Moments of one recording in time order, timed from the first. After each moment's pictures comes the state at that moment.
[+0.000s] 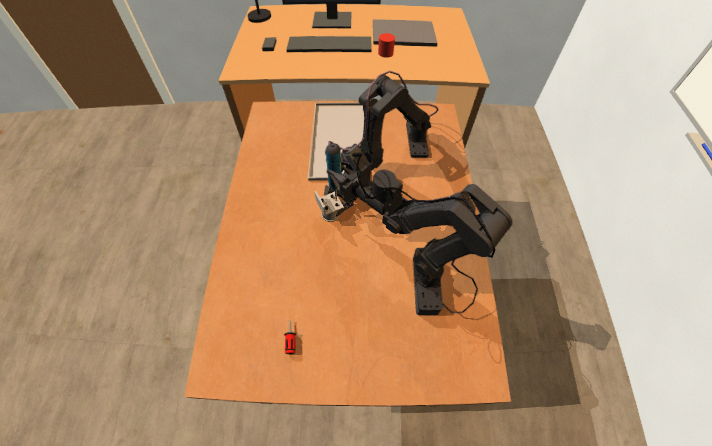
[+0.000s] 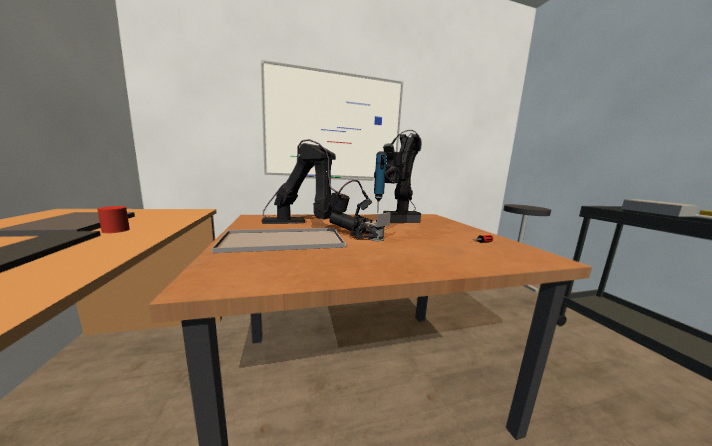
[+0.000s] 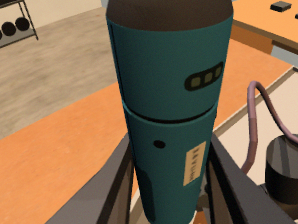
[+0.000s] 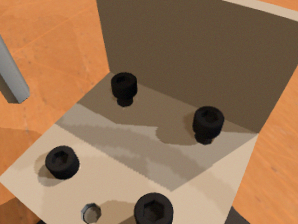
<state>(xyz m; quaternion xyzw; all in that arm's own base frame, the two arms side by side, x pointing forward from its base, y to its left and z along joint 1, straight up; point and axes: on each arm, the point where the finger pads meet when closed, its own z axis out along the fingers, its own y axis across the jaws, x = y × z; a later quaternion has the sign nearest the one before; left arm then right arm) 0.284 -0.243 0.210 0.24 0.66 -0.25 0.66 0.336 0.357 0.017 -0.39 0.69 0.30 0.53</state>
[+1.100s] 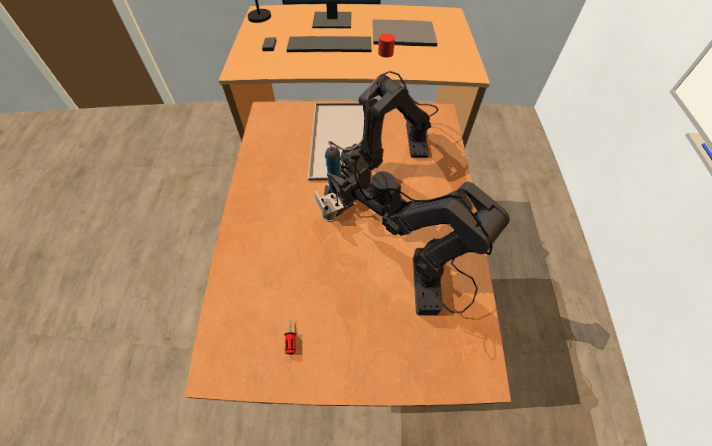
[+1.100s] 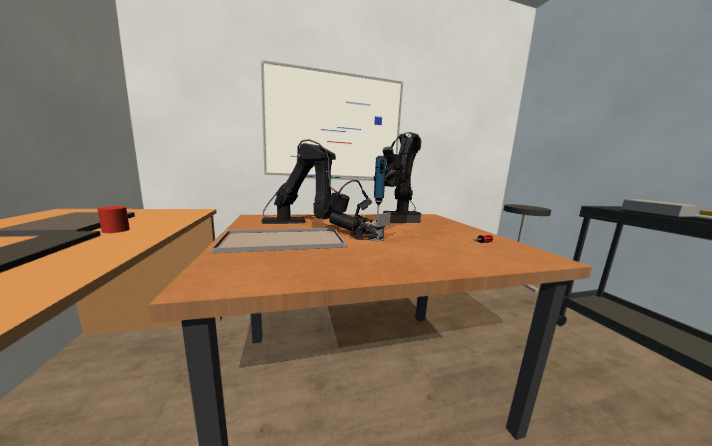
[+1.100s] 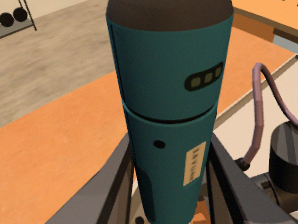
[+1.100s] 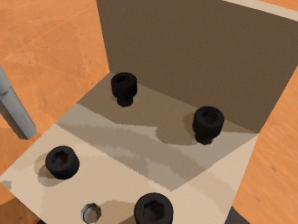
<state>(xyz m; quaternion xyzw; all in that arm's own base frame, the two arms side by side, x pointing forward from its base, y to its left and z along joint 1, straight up) 0.284 -0.244 0.194 0.25 0.68 -0.24 0.65 0.336 0.357 0.017 -0.39 0.69 0.30 0.53</state>
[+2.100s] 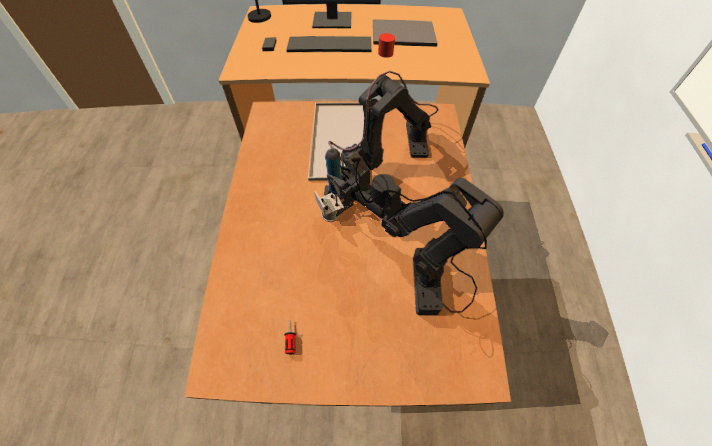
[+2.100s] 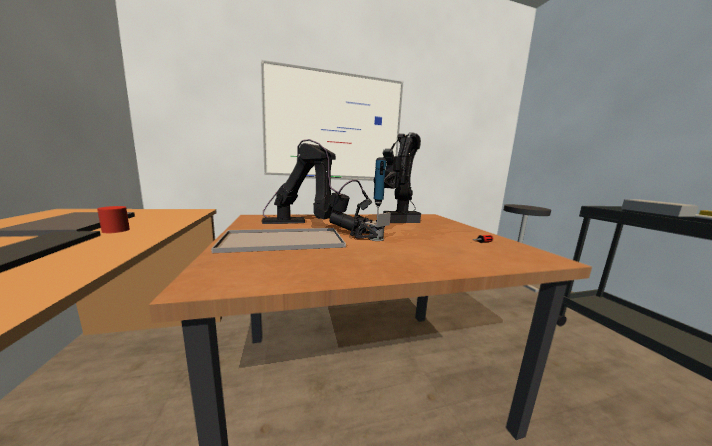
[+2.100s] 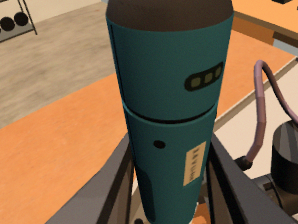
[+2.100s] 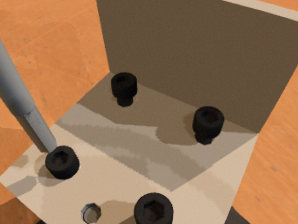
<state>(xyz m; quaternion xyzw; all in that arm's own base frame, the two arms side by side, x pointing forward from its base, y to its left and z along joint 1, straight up) 0.285 -0.244 0.188 0.25 0.67 -0.24 0.66 0.336 0.357 0.017 -0.39 0.69 0.30 0.53</state>
